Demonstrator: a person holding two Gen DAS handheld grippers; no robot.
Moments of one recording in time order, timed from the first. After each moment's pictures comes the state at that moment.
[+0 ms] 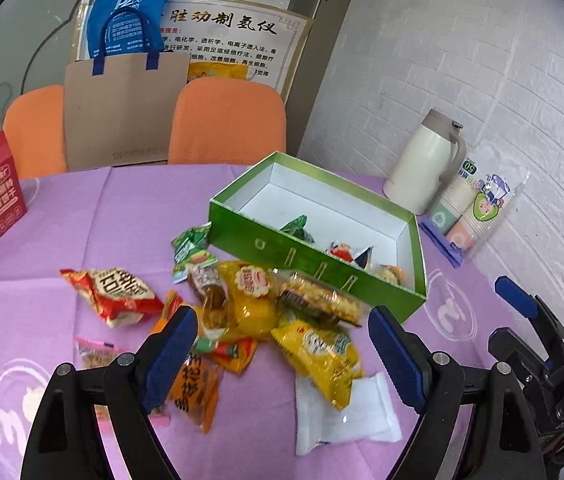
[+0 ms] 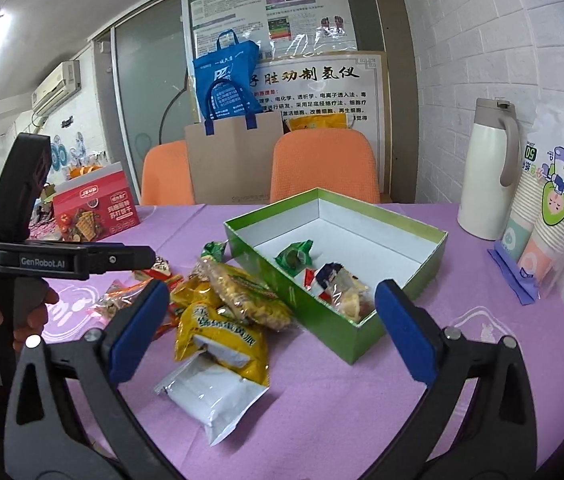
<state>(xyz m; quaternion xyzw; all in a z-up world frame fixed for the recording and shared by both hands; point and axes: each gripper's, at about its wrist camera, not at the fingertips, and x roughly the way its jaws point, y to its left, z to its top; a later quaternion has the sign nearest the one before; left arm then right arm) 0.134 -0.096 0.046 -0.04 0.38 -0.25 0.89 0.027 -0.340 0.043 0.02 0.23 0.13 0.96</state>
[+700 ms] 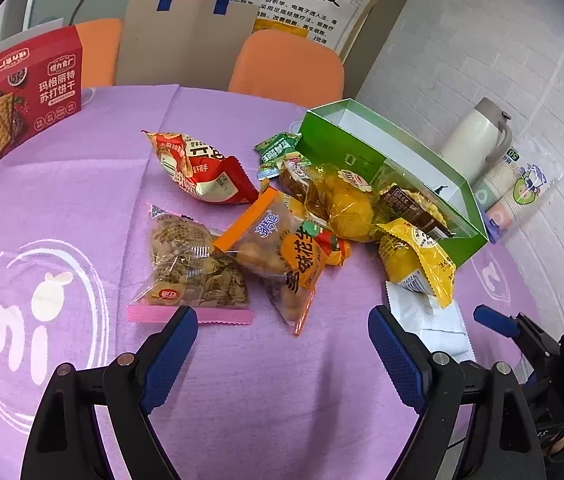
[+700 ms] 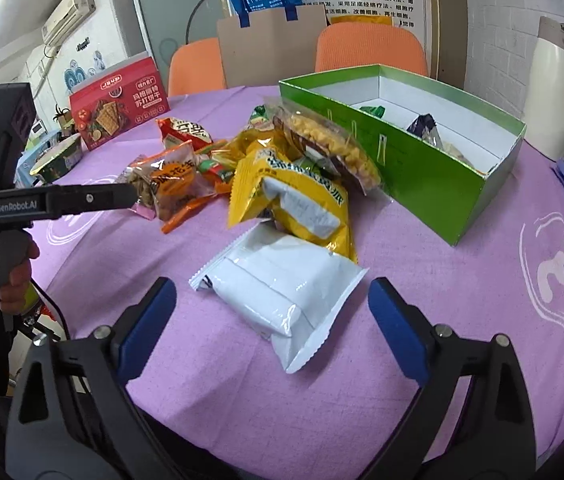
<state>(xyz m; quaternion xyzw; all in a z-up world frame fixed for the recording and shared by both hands) 0.107 -0.019 -0.028 -0.09 0.44 -0.20 0.87 0.030 -0.283 -0.044 0.00 0.39 0.18 0.90</state>
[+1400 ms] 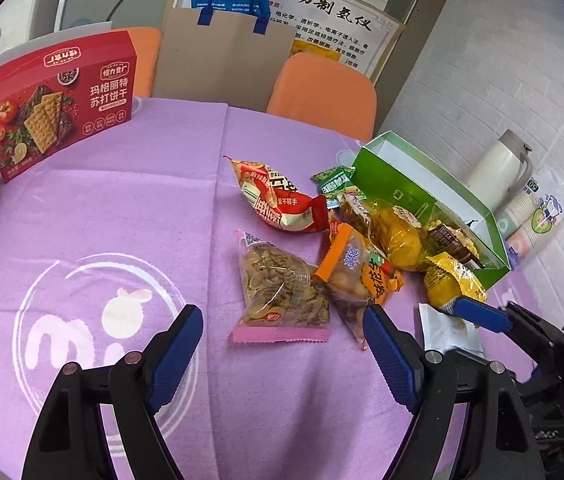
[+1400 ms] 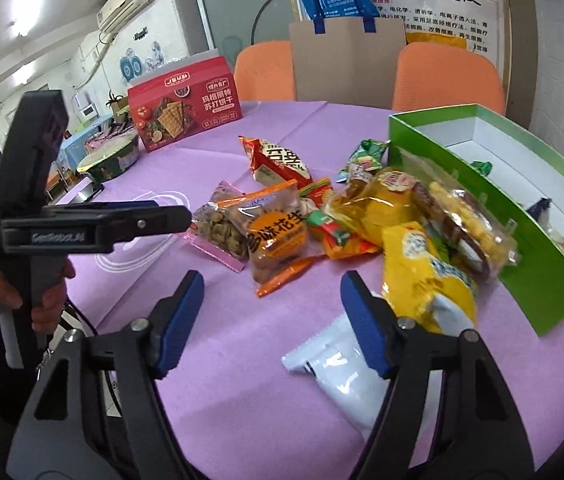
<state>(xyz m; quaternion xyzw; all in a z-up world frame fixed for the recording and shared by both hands) 0.113 0.033 -0.021 -0.10 0.42 -0.15 0.89 0.075 -0.201 -0.029 -0.02 0.38 0.28 0.88</state>
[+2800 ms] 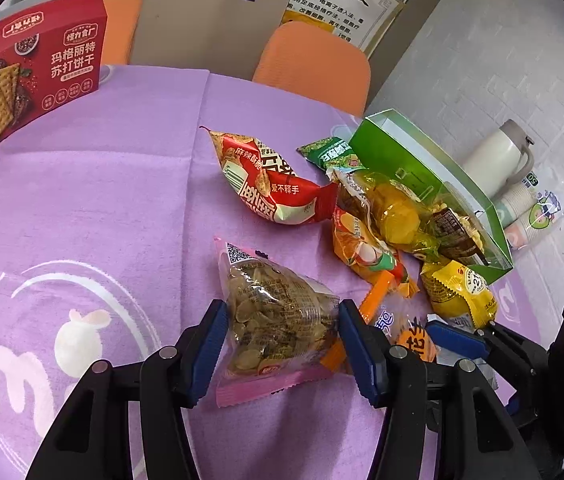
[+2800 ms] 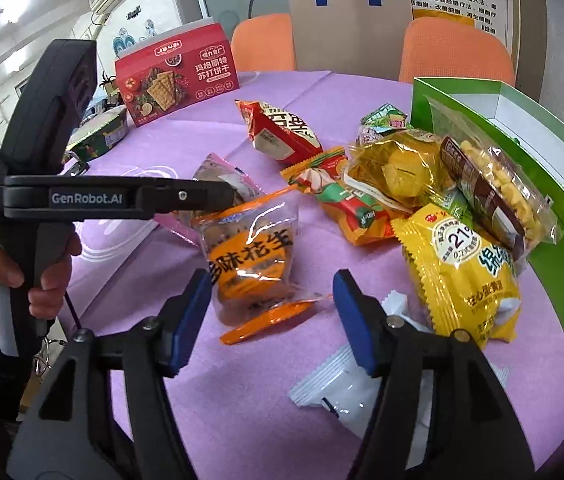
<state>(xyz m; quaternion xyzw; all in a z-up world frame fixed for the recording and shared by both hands) 0.147 0.021 -0.046 -0.12 0.46 -0.19 0.86 0.079 -0.183 -0.056 -0.03 0.40 0.28 0.87</state>
